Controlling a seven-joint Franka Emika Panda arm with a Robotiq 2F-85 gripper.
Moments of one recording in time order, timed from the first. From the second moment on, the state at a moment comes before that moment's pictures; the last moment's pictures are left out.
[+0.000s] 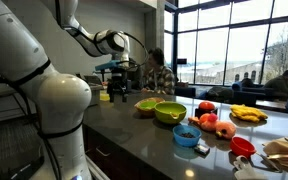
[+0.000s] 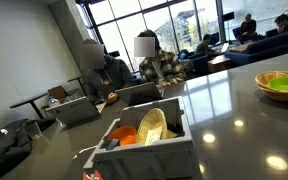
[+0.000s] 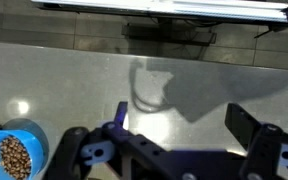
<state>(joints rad) 0.07 -0.60 0.21 -2.70 0.00 1.80 0.15</state>
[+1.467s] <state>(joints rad) -0.02 -0.72 0.15 -2.78 0.22 1.85 0.49</state>
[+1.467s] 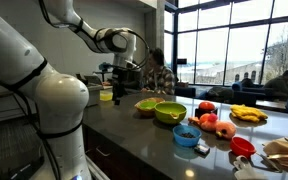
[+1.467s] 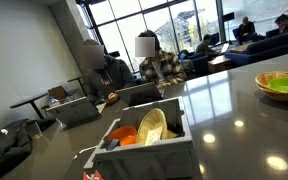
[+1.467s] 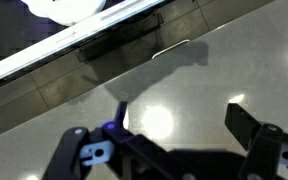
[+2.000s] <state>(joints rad) -0.25 -0.70 -0.05 -2.78 0.21 1.97 0.44</state>
